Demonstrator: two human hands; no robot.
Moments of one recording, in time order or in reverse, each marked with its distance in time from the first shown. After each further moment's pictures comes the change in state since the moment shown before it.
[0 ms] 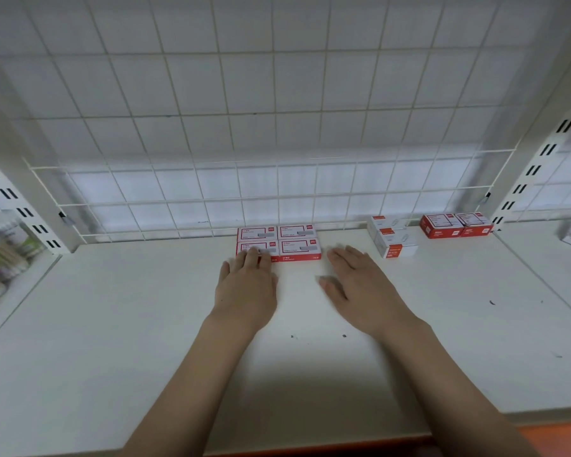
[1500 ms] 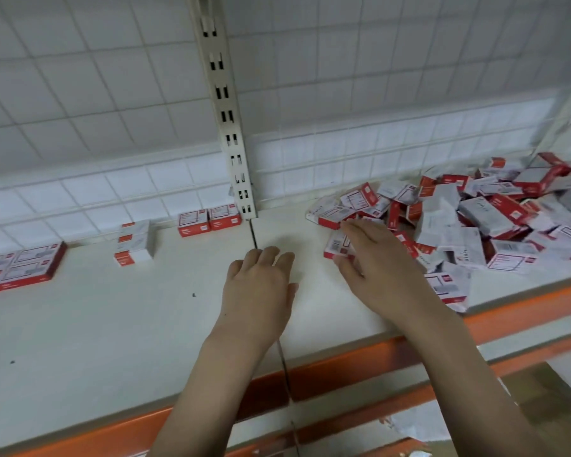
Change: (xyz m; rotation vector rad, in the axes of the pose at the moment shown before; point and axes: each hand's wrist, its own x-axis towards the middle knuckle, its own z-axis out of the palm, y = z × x) left_hand -0.023 0.428 -0.003 -0.014 0.161 0.328; right_hand -0.191 0.336 -0.160 -0.003 0.194 0.202
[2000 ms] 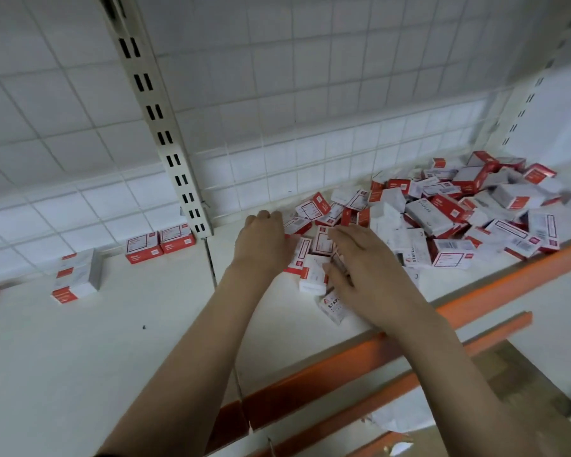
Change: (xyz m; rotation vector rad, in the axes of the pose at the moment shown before) left_hand 0.114 0.041 0.015 -0.205 -0.035 -0.039; right_hand -0.014 0.037 -0.018 -0.001 0.042 0.065
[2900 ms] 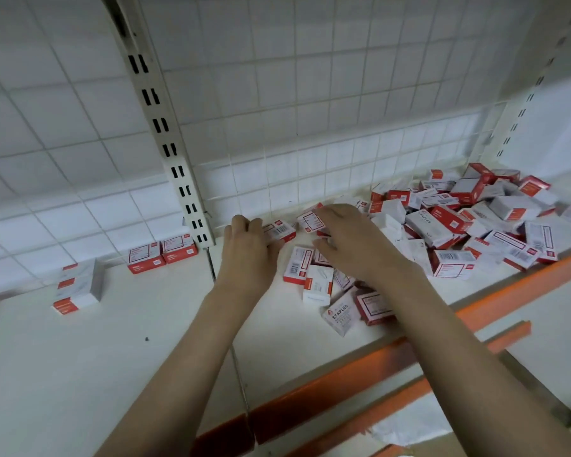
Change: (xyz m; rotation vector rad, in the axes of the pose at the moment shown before) left_hand -0.020 -0.018 -0.011 -0.123 0.238 0.014; right_hand 0.066 0.007 -0.006 -0.102 -0.100 -0.055
